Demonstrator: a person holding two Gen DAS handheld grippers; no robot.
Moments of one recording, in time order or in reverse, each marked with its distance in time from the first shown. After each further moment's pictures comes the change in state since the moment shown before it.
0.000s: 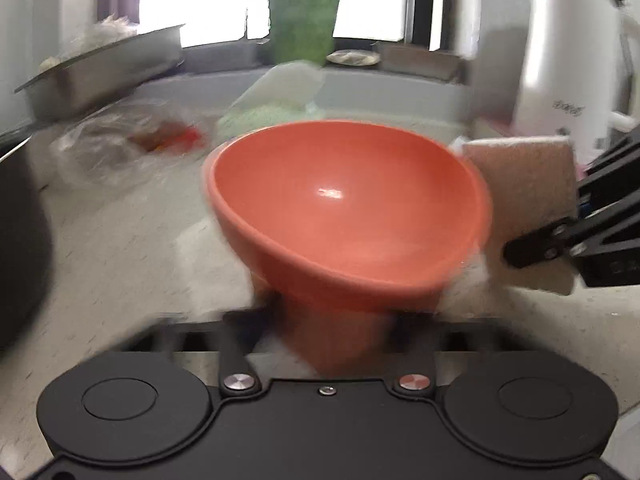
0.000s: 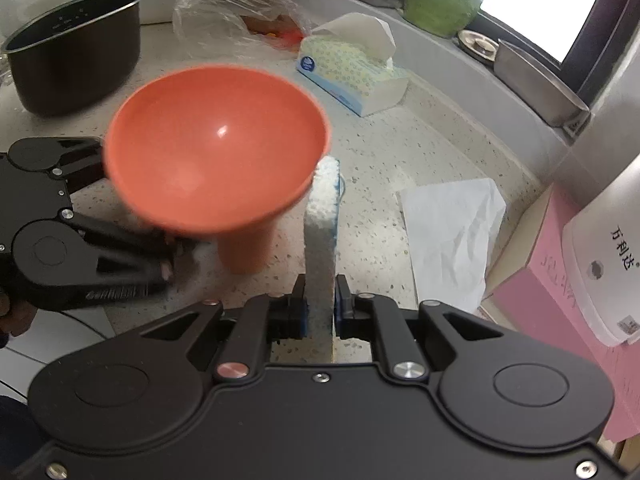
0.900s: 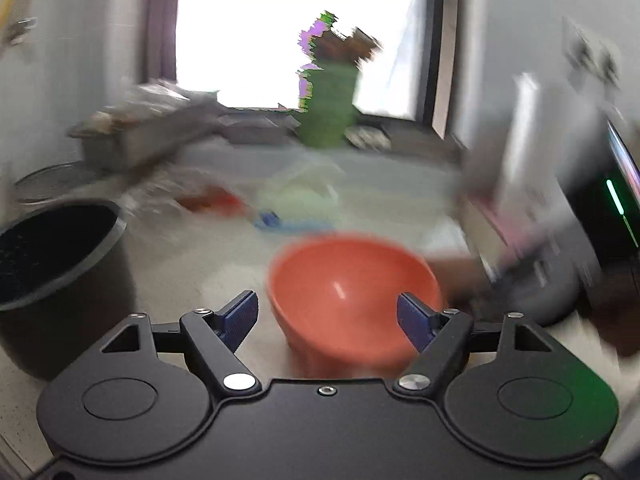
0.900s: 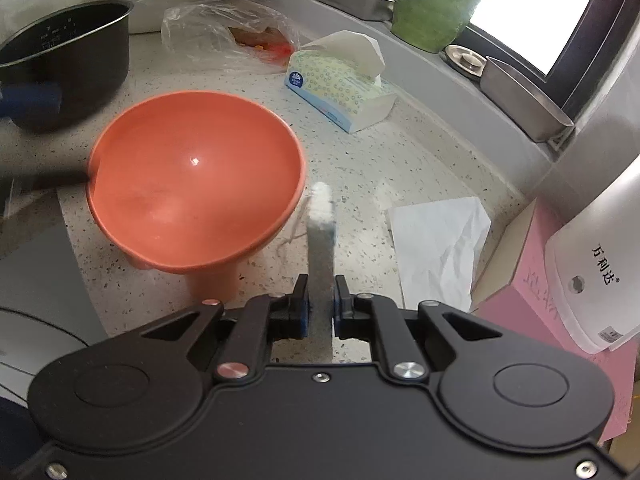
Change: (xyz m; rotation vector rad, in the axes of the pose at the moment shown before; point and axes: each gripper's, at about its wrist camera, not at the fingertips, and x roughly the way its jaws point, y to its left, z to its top) left arm -0.110 0.009 0.027 -0.029 -0.065 -0.012; right arm -0.006 0.005 0.011 -0.005 -0.026 -0.052
